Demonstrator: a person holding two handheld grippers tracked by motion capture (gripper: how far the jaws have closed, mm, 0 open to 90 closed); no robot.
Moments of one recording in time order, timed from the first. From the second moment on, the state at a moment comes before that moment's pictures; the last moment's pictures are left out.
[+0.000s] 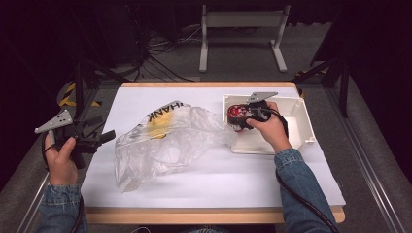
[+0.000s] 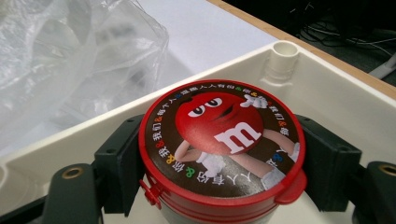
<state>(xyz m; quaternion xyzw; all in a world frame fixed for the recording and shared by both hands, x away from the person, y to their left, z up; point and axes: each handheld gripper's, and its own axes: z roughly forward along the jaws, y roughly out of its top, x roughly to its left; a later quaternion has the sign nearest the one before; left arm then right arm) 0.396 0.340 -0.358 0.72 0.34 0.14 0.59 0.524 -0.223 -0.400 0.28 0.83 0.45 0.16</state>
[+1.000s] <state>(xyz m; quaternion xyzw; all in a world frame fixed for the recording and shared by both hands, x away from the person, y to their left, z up) 0.396 0.341 -0.358 0.72 0.34 0.14 0.59 0.529 -0.219 -0.417 0.29 0.82 0.46 0.16</state>
